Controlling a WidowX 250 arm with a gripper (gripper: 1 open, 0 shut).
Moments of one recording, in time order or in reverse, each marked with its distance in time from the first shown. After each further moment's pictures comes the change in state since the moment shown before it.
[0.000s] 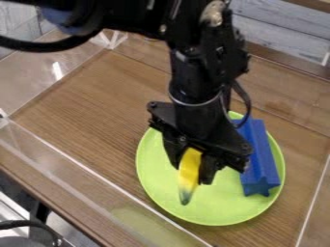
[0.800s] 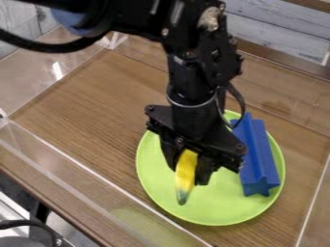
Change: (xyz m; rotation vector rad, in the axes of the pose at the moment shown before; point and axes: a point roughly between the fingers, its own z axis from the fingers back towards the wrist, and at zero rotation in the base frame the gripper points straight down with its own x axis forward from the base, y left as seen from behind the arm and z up) arm 0.001 0.007 -0.010 -0.001 0.031 0.020
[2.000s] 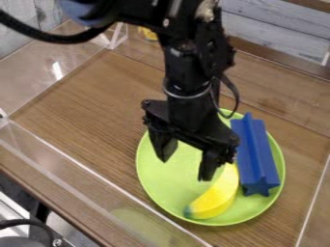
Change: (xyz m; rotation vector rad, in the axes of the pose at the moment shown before) arm 0.006 0.010 -0.001 -0.001 0.024 0.020
